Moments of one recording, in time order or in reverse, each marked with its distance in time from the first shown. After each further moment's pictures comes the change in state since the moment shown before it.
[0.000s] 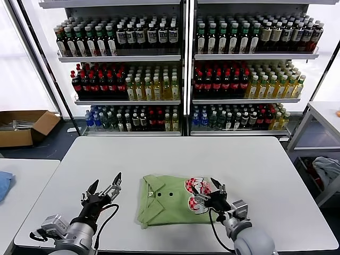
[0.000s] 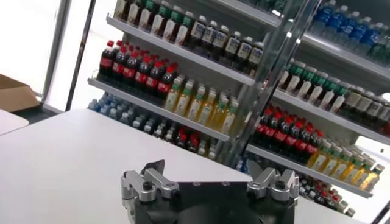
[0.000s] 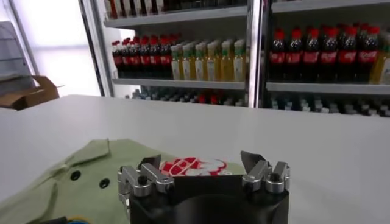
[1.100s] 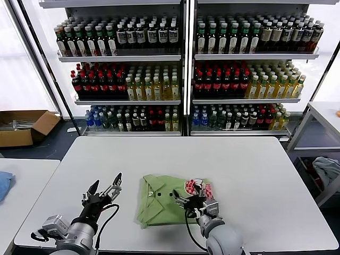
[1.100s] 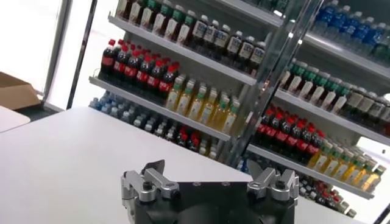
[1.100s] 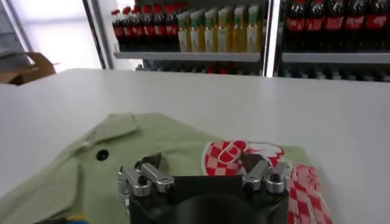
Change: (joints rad) left arm -0.001 -0.012 0.002 0.010 0.006 -0.005 0.007; right arm 0.078 0.106 -0.161 -0.088 -0.066 -0.098 0.124
